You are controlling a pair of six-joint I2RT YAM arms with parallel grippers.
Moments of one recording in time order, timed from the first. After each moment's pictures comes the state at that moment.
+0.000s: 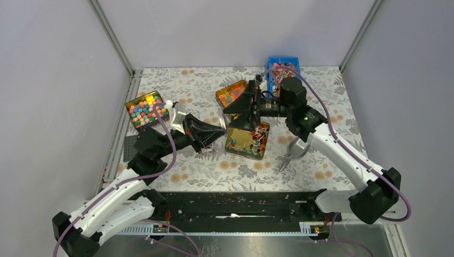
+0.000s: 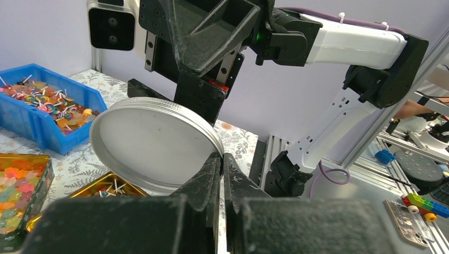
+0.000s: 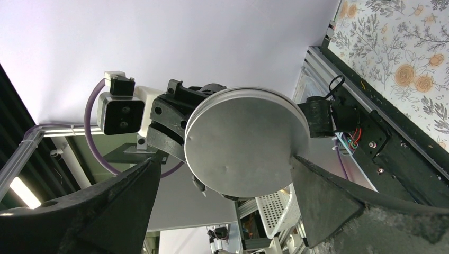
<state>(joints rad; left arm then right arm) -0.69 0.76 0.68 0.40 0.54 -0.45 0.59 1.29 1.20 -0.08 -0.83 1.34</state>
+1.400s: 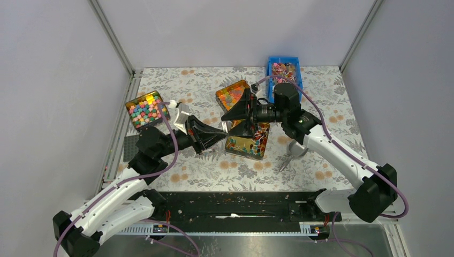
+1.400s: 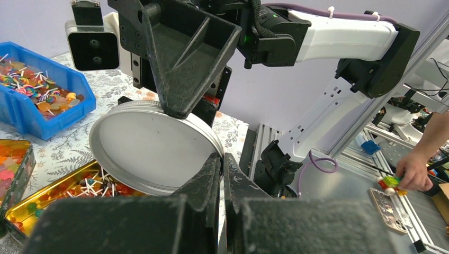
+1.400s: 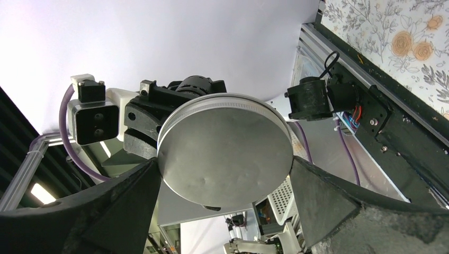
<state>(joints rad) -0.69 0.77 0.68 0.37 0.59 -0.48 0.62 1.31 1.13 -0.08 -0.85 1.39</state>
